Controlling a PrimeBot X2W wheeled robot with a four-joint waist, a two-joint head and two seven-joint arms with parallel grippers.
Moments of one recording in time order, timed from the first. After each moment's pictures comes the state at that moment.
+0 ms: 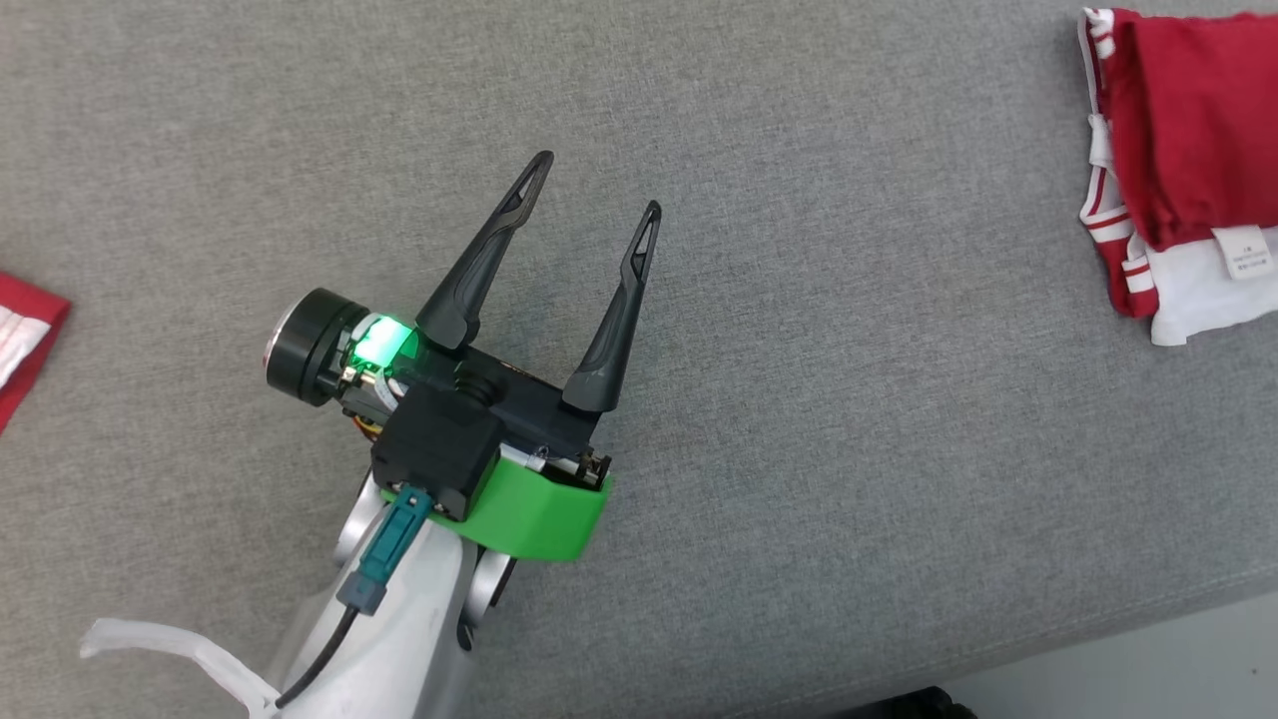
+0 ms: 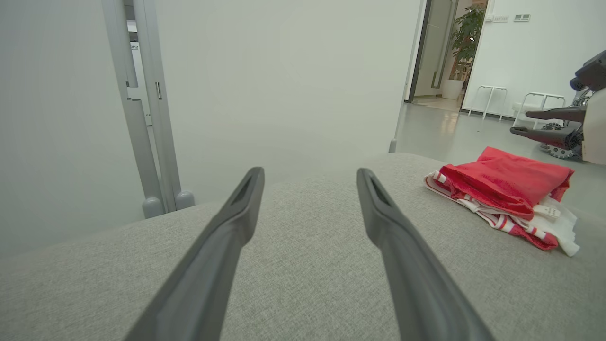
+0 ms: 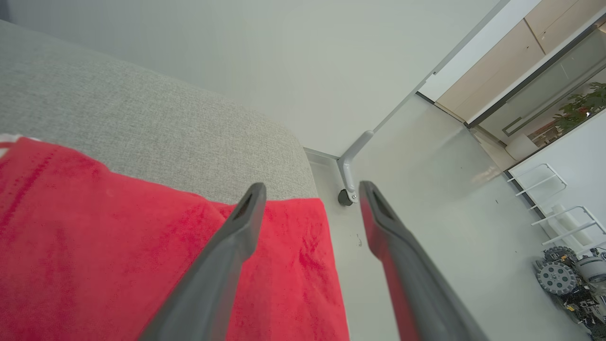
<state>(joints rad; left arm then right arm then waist) -0.42 0.07 -0.44 -0.05 -0.06 -0.07 -0.26 -0.74 -0.63 -0.03 0.71 0.11 0.13 -0.26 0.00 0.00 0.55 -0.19</state>
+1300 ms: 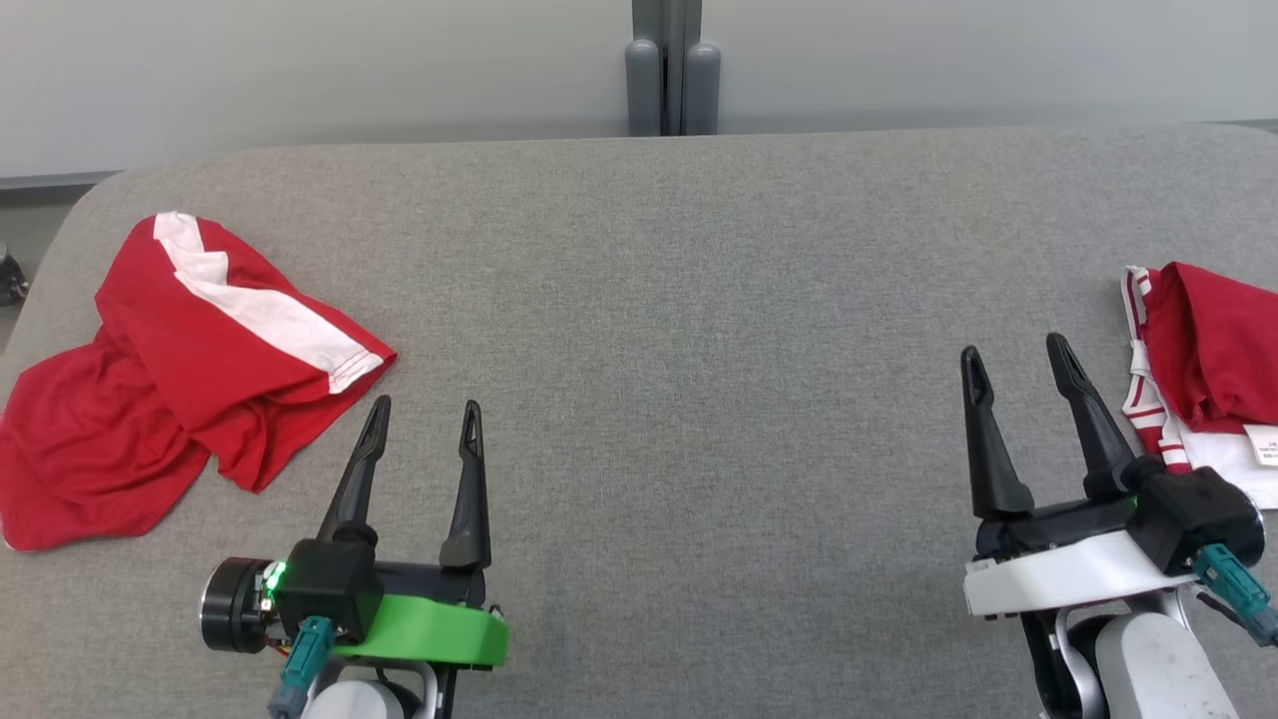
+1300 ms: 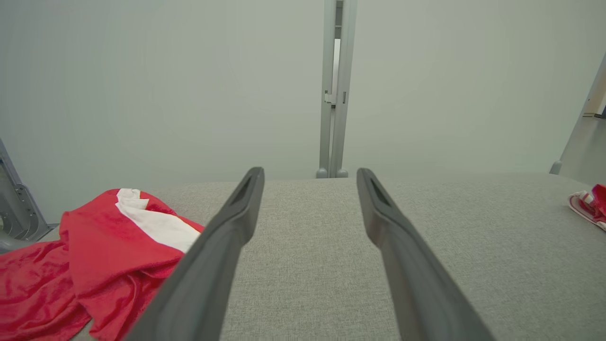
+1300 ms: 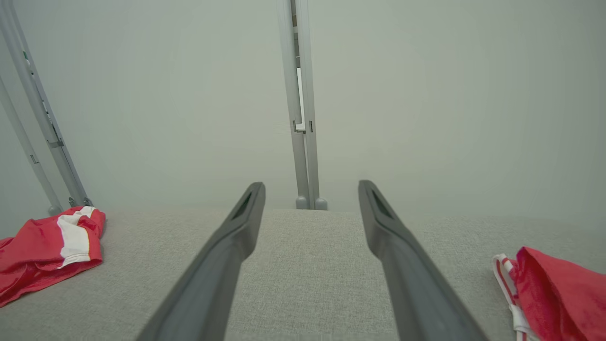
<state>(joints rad) -0.07 0.05 -0.24 0.05 -0.15 0.04 -0.26 -0.06 -0.06 0.03 -0.02 0.13 0.13 -0.26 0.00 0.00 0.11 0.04</state>
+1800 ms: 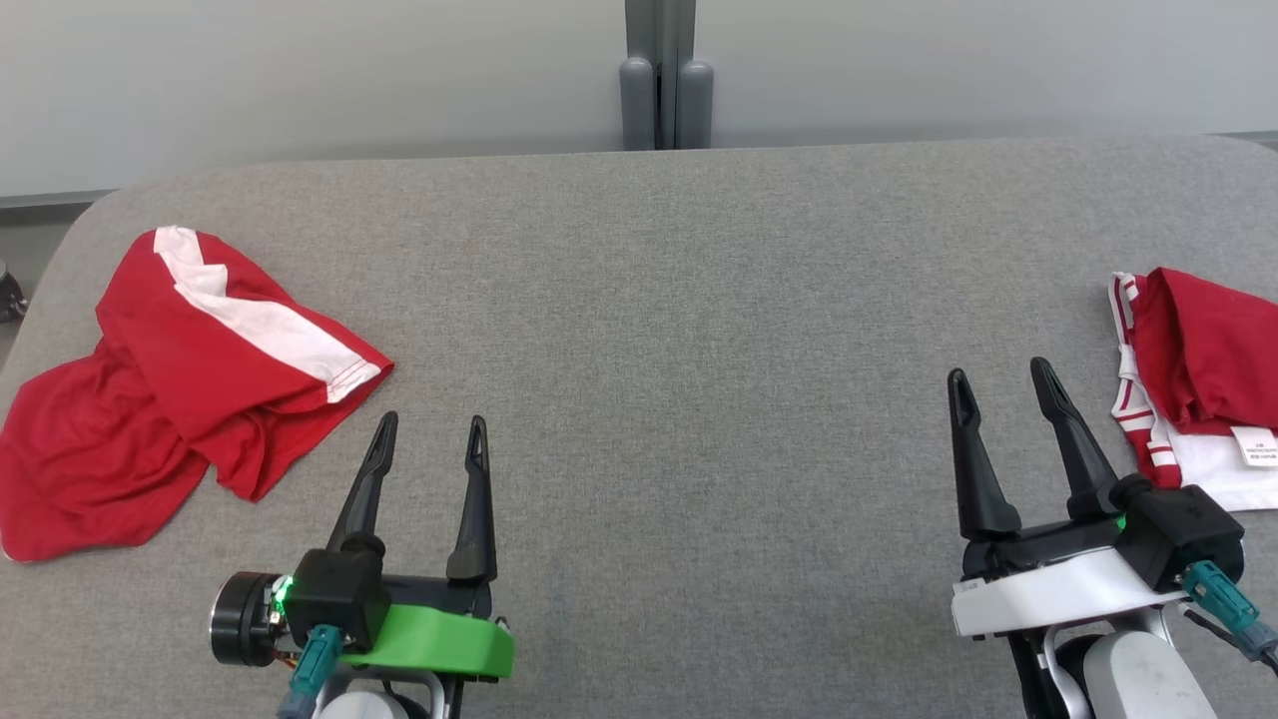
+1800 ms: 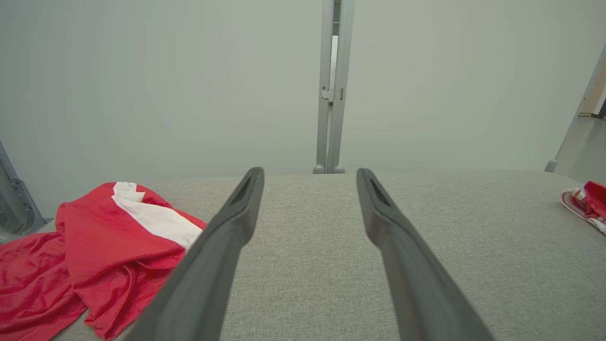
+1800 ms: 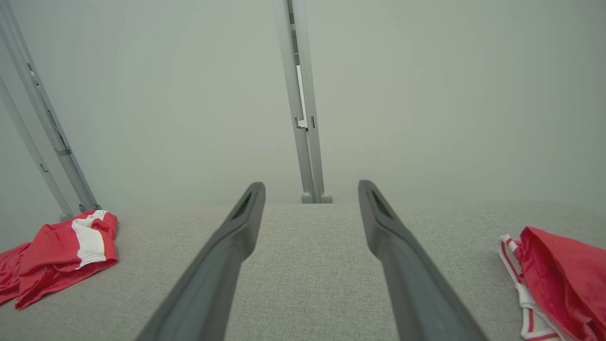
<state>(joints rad) -0.05 0.05 -0.25 0.06 -0.17 0.06 -0.26 -0.03 -0.05 0.05 -0.02 0.17 0.13 -0.26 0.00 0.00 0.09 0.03</state>
